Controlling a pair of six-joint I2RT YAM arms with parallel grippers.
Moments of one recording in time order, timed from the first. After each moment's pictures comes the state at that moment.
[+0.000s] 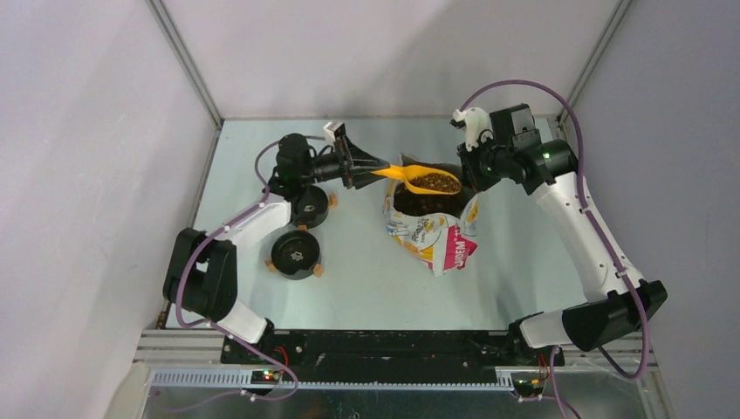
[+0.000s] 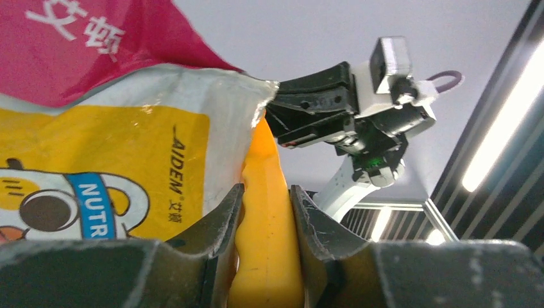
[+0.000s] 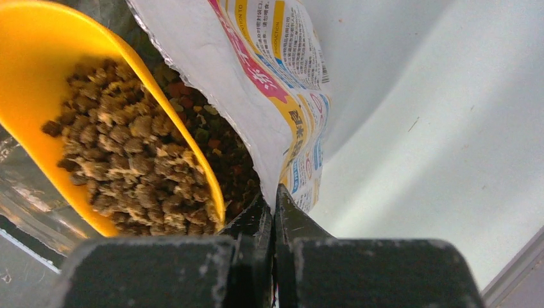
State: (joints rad) left arm -0.38 1.55 1.01 0.52 0.93 -1.63; right arm 0.35 1.39 1.59 -1.02 -0.23 -0.17
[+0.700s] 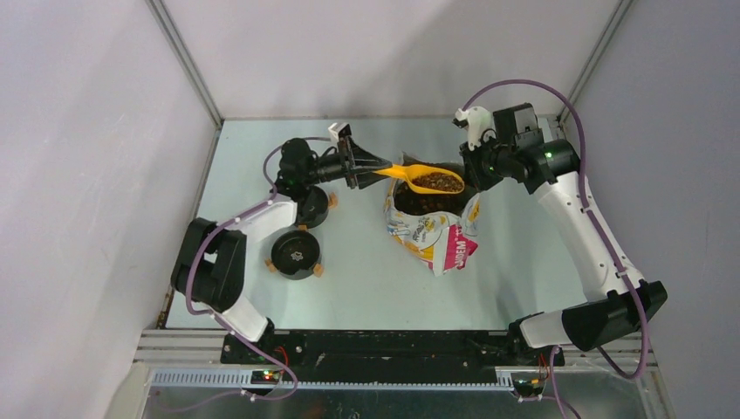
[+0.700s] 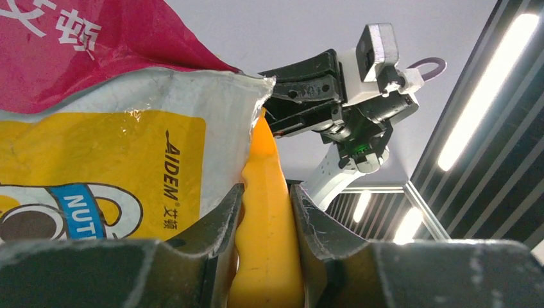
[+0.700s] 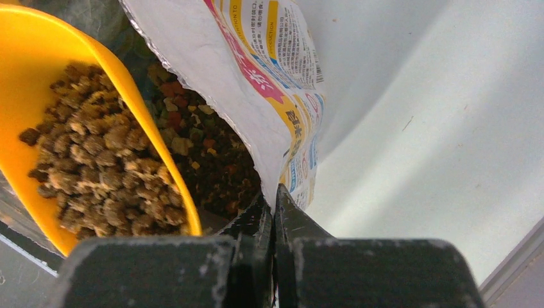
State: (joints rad) left arm -0.39 1.62 0.99 0.78 0.97 -1.78; right arm 0.33 1.39 1.59 -1.02 -0.24 -0.18
